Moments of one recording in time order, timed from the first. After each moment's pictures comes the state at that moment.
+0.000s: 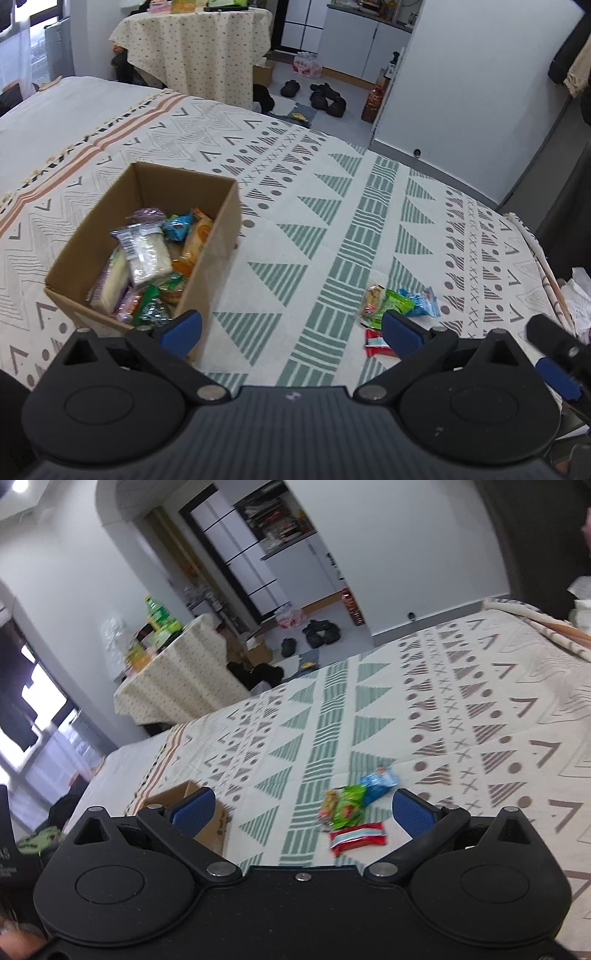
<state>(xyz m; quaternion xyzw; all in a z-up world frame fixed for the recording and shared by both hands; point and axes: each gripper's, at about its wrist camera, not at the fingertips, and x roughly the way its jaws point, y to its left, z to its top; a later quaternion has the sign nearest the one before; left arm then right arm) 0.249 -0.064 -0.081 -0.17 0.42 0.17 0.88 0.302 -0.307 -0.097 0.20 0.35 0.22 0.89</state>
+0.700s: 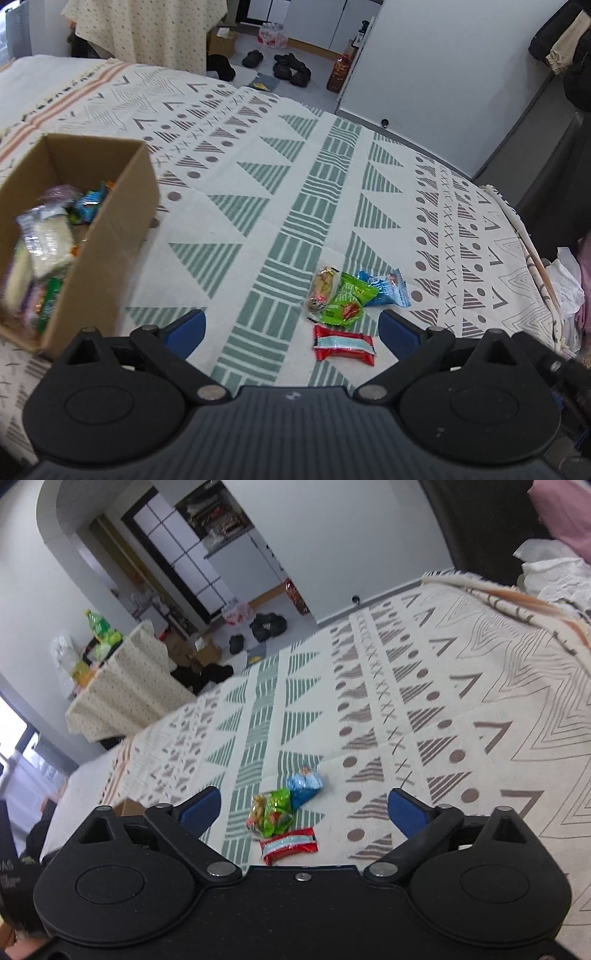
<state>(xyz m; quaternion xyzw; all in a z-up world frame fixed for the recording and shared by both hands) 0.310 -0.087 -0.135 -0.19 0.45 0.10 0.87 0.335 -0.337 -0.141 0.21 0.40 0.15 0.88</state>
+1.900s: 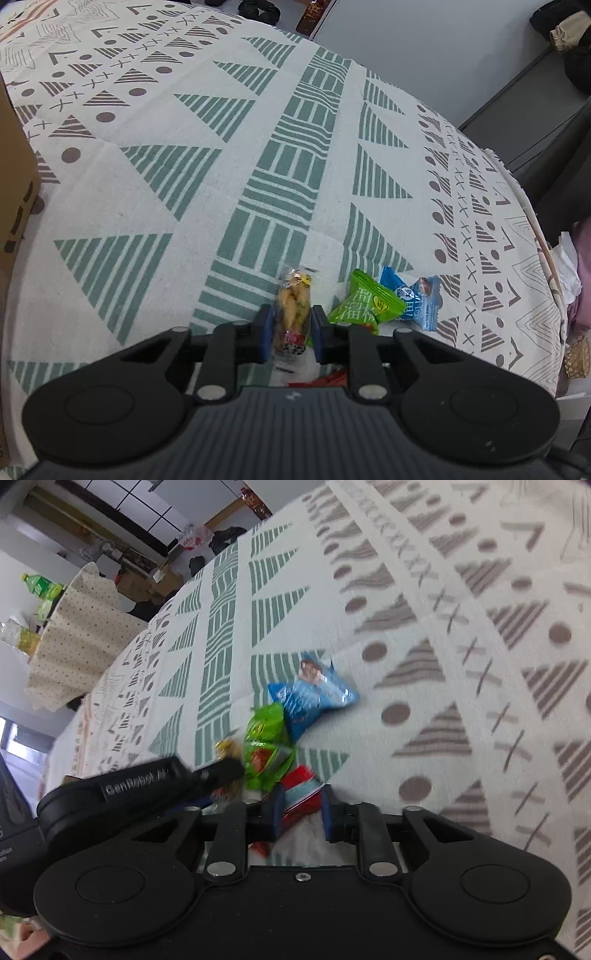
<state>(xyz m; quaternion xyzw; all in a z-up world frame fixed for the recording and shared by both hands) 0.399 -0.068 -0.227 -0.24 0.51 0.02 0.82 0.395 -0.267 -0.234 0.24 0.53 0.12 0.80</state>
